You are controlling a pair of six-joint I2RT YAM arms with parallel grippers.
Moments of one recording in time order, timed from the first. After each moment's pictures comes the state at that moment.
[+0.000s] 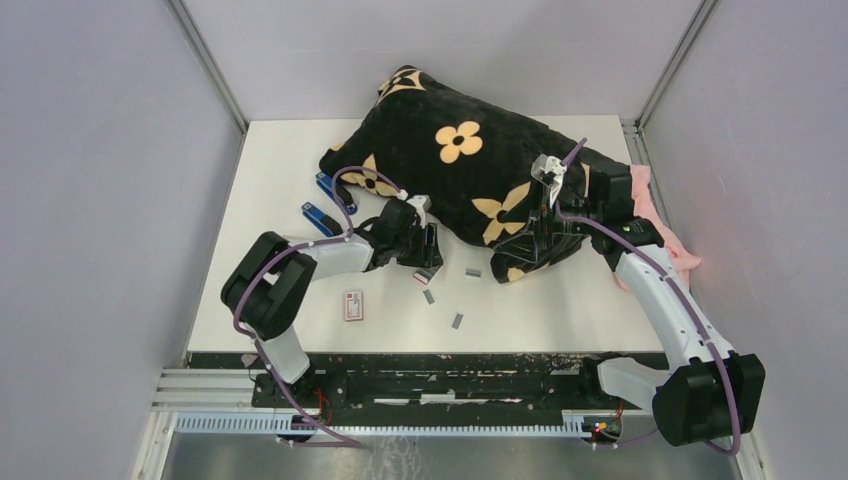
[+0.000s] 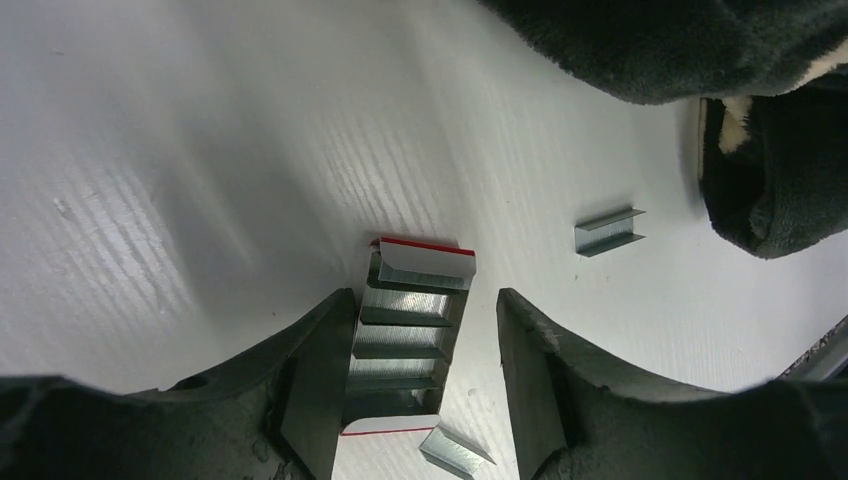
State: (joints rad) left arm -0.62 1.74 0.90 0.02 0.19 -0.45; right arm 0.16 1.14 0.95 -0.35 -1.12 -0.22
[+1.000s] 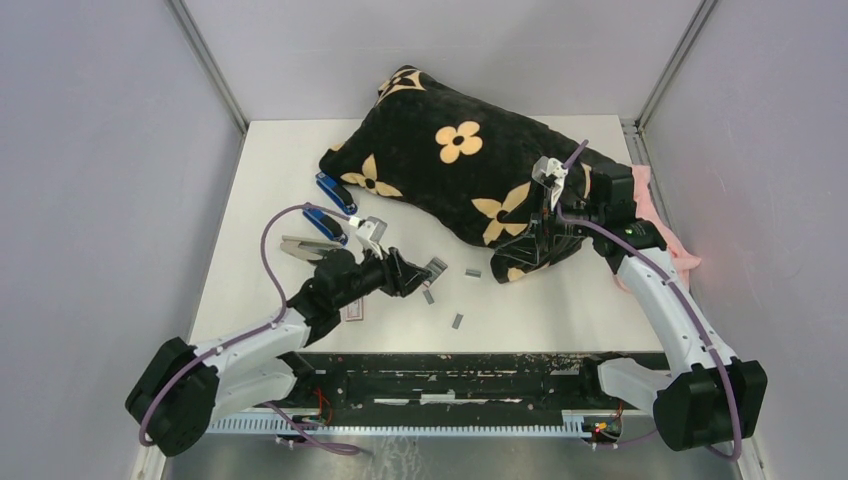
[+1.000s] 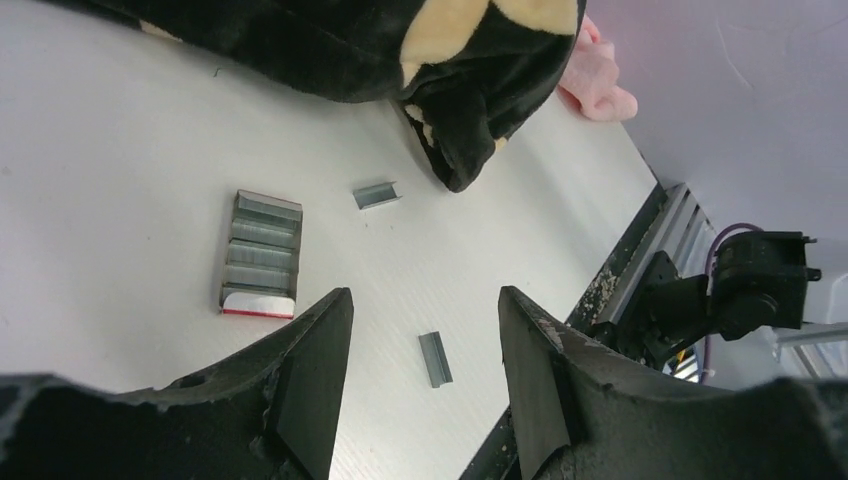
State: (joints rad) left arm -0.67 1.05 0.36 0.46 0.25 -0.54; right arm 0.16 1.12 0.95 -0.38 -1.12 -0.24
